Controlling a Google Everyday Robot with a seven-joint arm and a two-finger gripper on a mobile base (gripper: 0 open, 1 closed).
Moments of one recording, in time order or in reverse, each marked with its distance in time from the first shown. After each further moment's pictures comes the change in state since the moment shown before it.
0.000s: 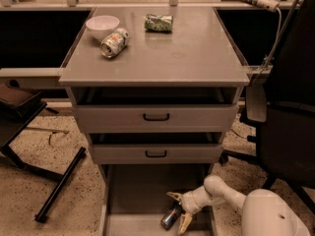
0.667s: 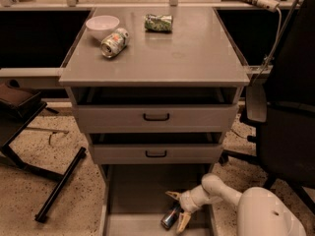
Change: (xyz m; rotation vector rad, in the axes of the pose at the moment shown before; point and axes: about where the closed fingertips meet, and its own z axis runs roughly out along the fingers) arm 0.006 -0.005 0.005 -0.005 0.019 0.006
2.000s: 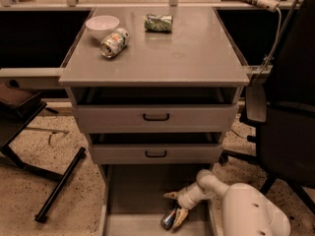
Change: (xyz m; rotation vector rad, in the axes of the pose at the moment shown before) arm 0.022 -0.017 0.016 -0.054 0.062 0.001
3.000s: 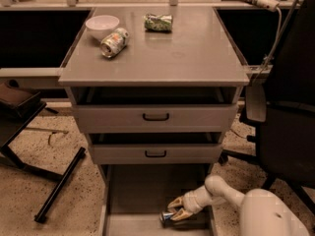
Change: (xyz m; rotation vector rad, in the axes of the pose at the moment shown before) arm -0.014 0.016 -0.020 0.060 -0.060 0.023
